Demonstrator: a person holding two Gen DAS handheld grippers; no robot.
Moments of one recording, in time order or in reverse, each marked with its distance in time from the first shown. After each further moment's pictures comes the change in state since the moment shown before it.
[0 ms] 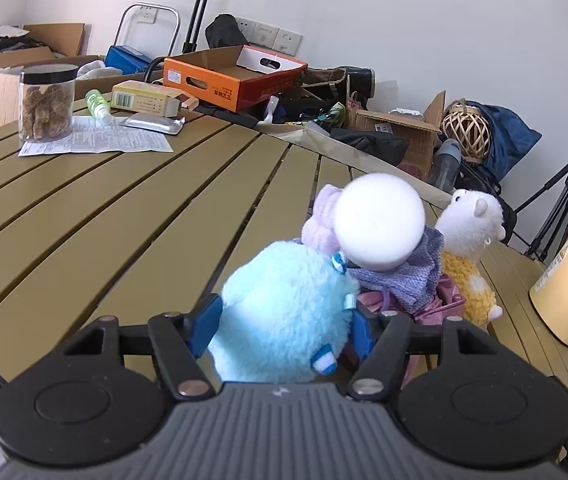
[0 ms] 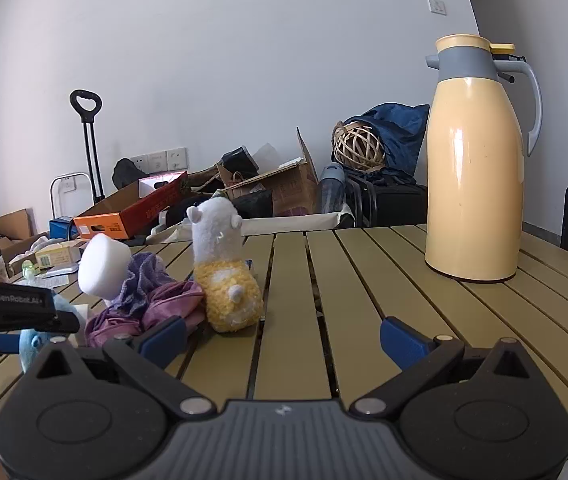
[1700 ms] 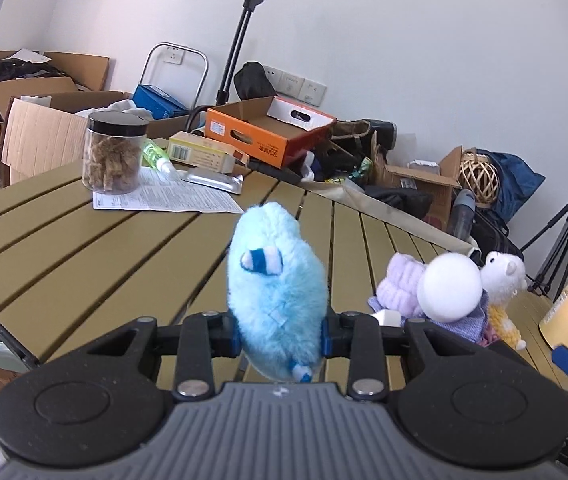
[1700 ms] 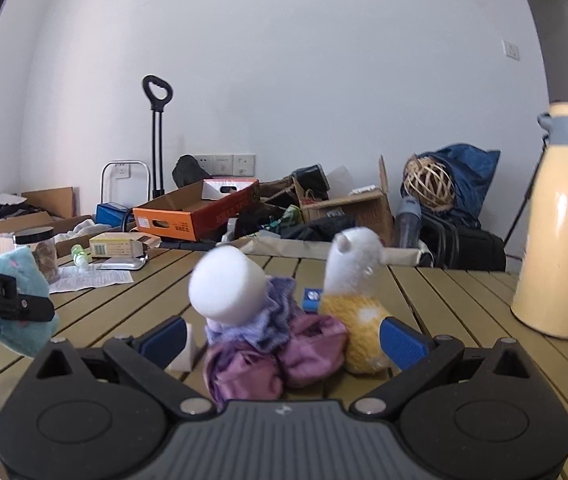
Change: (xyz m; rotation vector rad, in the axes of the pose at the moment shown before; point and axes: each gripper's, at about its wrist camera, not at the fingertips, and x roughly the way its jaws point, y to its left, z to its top) left arm -0.050 0.087 0.029 -0.013 -0.127 0.004; right arm 0.019 0.116 0.011 -0.175 -0.054 0.101
